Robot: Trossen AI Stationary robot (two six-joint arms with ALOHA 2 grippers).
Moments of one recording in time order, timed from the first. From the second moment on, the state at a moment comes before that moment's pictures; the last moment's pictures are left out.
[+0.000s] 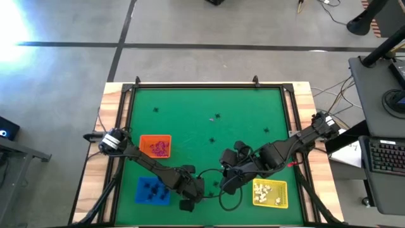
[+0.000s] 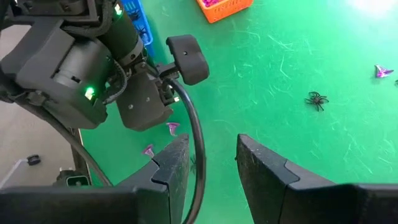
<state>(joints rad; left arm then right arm) -0.52 2.10 1.39 -0.62 -0.09 -0.51 0.49 1.74 1.73 -1.00 0.37 0.82</state>
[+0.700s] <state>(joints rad) -0.61 1.66 1.39 -0.93 -0.09 -0.78 0.49 1.68 1.73 -1.05 0.42 0.77</state>
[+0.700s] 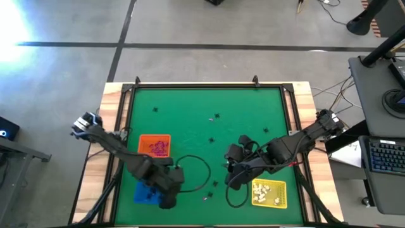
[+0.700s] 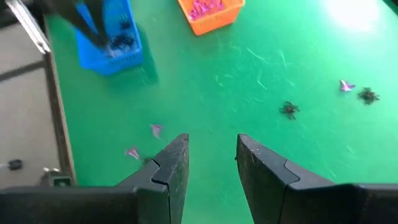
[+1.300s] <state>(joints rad) -0.76 1.59 1.14 -0.91 -0.06 -0.95 0.49 1.68 1.72 -1.09 0.42 0.85</state>
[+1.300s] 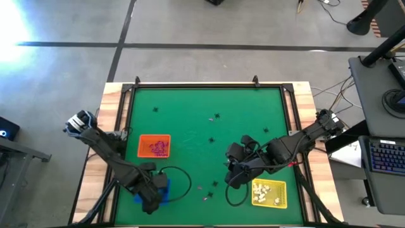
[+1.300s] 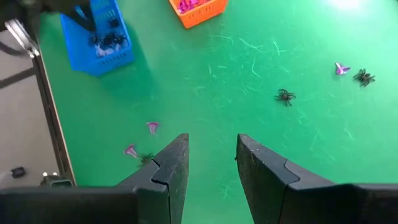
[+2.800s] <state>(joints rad) -0.76 1.39 1.20 -1.30 -0.30 -0.90 0.37 1.69 1.63 -1.25 0.42 1.07</state>
